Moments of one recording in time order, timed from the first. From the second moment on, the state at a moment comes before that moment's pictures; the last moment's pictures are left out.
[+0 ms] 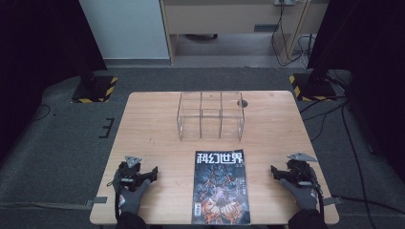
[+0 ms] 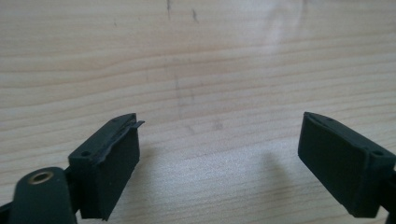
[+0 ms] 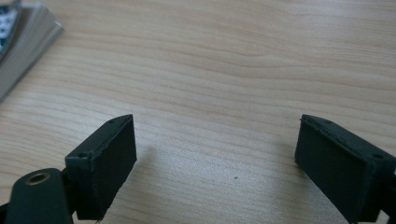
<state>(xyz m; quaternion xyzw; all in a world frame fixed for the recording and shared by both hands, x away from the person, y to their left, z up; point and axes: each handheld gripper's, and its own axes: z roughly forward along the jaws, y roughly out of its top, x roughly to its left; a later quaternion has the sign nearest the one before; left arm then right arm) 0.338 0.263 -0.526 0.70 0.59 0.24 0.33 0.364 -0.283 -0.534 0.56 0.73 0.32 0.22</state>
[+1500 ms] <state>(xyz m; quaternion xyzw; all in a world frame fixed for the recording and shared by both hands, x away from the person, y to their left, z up) 0.315 0.204 -0.501 0.73 0.52 0.22 0.40 0.343 -0.230 -0.481 0.49 0.73 0.44 0.20</state>
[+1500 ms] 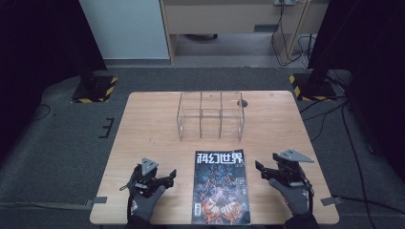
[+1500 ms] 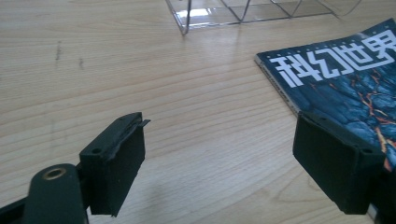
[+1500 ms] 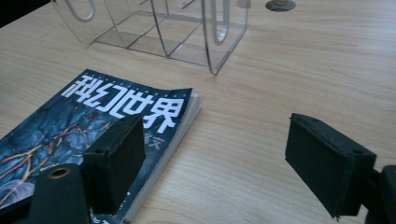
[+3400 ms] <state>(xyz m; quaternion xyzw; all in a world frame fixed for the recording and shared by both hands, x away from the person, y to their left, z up) 0.303 0.115 -0.529 0.80 0.44 0.16 0.36 0.329 -0.166 -0.531 0.48 0.77 0.41 0.09</state>
